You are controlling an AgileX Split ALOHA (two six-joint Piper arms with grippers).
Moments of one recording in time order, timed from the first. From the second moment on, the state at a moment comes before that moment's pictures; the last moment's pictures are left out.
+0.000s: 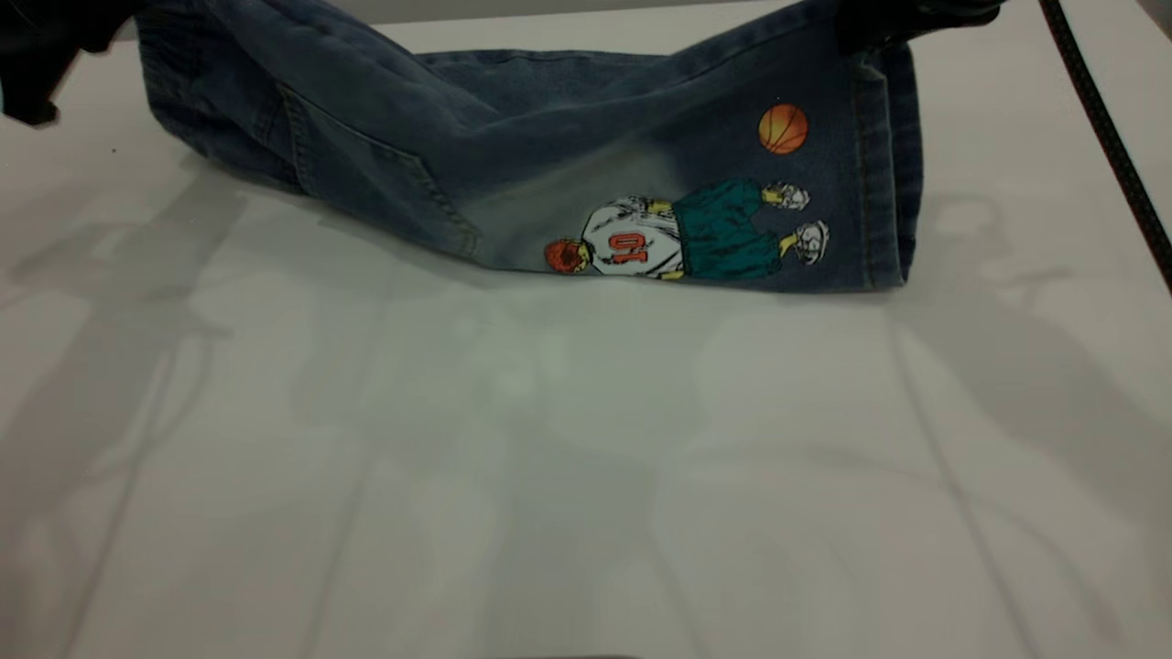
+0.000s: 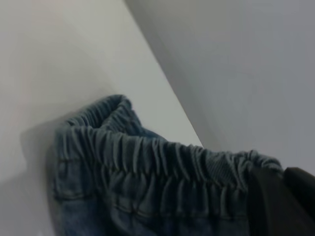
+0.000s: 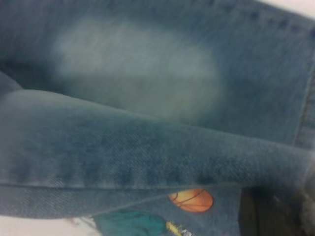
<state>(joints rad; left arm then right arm) -0.03 1.99 -0.83 0.00 -0.84 -1.17 0.31 1.86 -0.99 0.18 0.02 0.04</state>
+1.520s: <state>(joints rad) -0.03 2.27 -1.28 0.00 -0.72 -1.05 0.18 2.11 -1.00 0.15 -0.57 0.27</state>
